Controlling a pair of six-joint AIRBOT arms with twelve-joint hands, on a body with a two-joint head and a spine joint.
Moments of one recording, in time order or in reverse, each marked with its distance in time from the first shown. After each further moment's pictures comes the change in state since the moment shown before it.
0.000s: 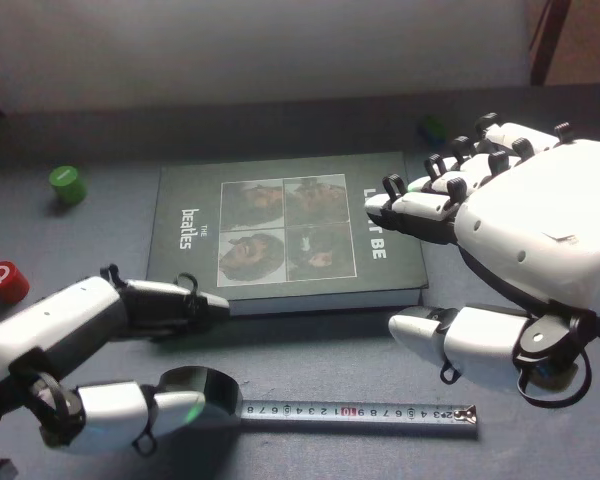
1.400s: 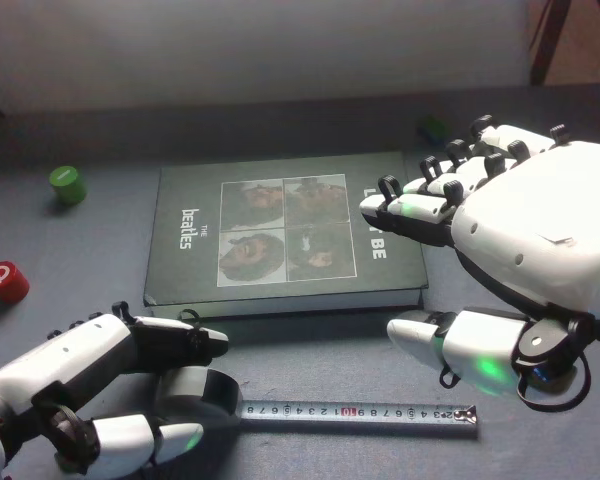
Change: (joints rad) left arm 0.070 -0.115 0.075 -0.019 -0.046 0.036; right arm 0.000 0.001 0.000 0.001 -0.011 -0.002
